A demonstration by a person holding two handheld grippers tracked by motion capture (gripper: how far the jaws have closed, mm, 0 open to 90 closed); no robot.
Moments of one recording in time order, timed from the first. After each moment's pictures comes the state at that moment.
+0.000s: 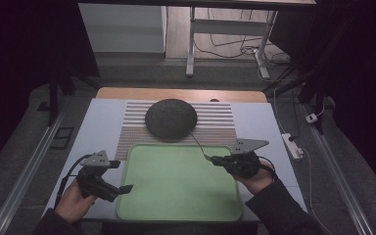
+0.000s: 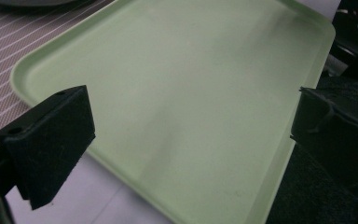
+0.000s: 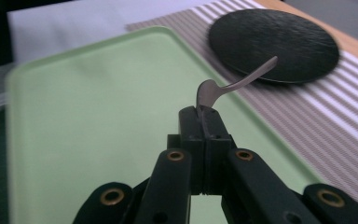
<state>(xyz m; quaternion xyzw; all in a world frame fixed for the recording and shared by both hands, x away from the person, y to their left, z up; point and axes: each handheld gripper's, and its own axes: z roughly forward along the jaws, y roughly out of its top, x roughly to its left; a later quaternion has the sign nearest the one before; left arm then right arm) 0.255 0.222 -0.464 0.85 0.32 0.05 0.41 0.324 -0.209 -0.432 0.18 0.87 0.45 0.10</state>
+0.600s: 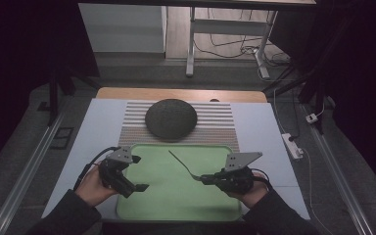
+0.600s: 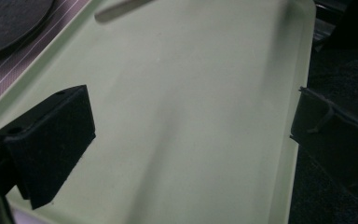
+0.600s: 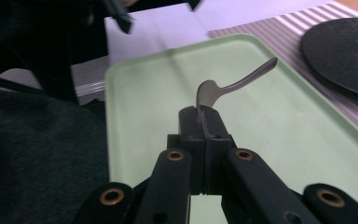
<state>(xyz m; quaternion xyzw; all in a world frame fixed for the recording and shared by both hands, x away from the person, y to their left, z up) 0.288 0.176 -0.458 0.90 0.21 0.04 0.38 0.290 -0.192 -0.438 0.11 0.87 0.48 0.02</state>
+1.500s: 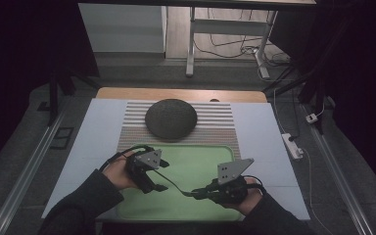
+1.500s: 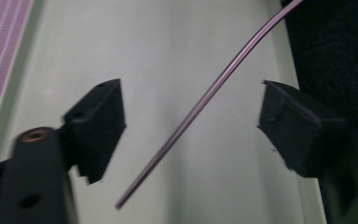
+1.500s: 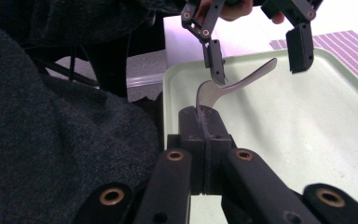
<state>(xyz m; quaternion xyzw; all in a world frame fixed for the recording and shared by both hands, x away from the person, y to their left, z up) 0.313 0.115 -0.457 0.94 0.01 0.02 0.33 0.269 -0.174 -0.436 0.03 0.87 0.48 -0.05</state>
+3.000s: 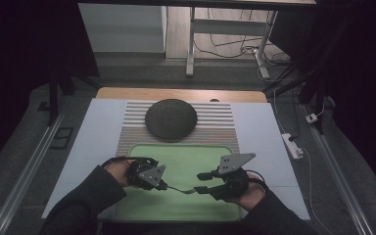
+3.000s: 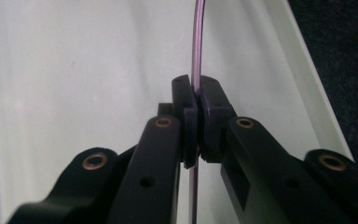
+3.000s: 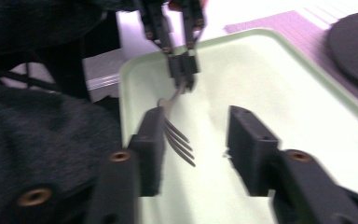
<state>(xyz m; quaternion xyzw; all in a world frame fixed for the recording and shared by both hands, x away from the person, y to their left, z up) 0.304 0.109 -0.472 0.96 -0.11 0.05 0.25 0.285 -0.180 -0.438 0.11 0.88 0.47 0.01</state>
